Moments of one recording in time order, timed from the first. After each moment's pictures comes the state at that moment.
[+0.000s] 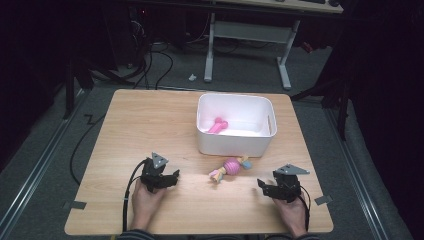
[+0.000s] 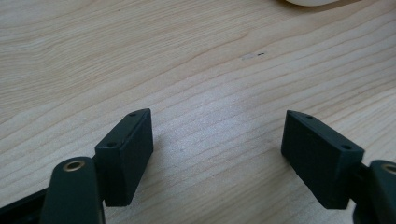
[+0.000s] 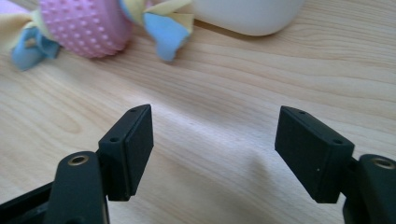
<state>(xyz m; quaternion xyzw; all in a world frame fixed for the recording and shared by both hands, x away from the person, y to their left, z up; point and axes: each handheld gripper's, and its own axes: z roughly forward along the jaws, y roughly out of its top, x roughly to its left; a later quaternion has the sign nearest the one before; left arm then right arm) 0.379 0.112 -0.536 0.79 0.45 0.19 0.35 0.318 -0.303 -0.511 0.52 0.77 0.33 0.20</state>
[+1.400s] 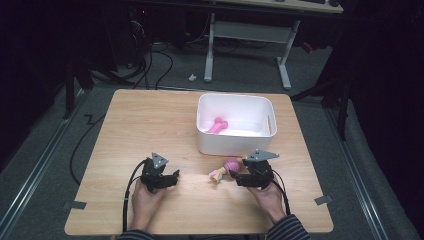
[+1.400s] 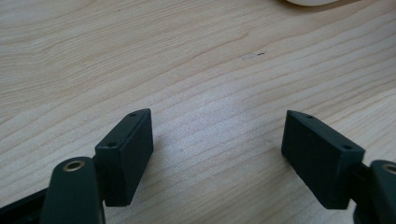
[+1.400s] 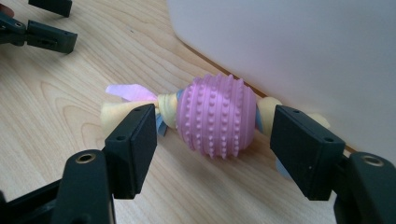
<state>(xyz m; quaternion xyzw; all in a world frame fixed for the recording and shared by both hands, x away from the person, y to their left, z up) 0.379 0.112 -0.536 0.79 0.45 0.20 0.35 0.354 -0.225 -0.481 0.42 0.81 0.36 0.17</state>
